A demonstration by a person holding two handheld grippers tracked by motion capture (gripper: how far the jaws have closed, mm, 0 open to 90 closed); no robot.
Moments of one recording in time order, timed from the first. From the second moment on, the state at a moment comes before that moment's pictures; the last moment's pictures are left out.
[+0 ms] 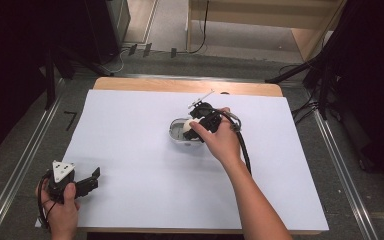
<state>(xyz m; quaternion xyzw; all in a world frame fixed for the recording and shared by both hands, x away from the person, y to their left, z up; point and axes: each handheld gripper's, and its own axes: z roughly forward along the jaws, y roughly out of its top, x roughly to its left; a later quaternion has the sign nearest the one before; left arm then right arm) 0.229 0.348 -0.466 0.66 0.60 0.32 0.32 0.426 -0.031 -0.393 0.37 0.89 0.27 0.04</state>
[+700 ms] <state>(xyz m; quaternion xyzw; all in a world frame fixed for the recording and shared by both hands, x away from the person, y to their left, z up) 0.229 0.348 -0.466 0.66 0.60 0.32 0.32 0.438 -0.021 -0.405 0.39 0.88 0.26 0.04</state>
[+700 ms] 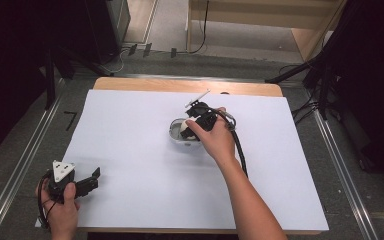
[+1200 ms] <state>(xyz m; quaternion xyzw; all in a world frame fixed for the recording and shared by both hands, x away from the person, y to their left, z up) 0.229 0.348 -0.466 0.66 0.60 0.31 0.32 0.438 -0.015 -0.412 0.39 0.89 0.25 0.03</state>
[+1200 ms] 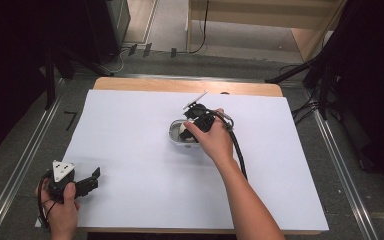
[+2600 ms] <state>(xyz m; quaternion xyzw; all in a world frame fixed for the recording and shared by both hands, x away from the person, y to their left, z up) 0.230 0.349 -0.466 0.66 0.60 0.31 0.32 0.407 -0.049 -0.399 0.41 0.87 0.27 0.04</state>
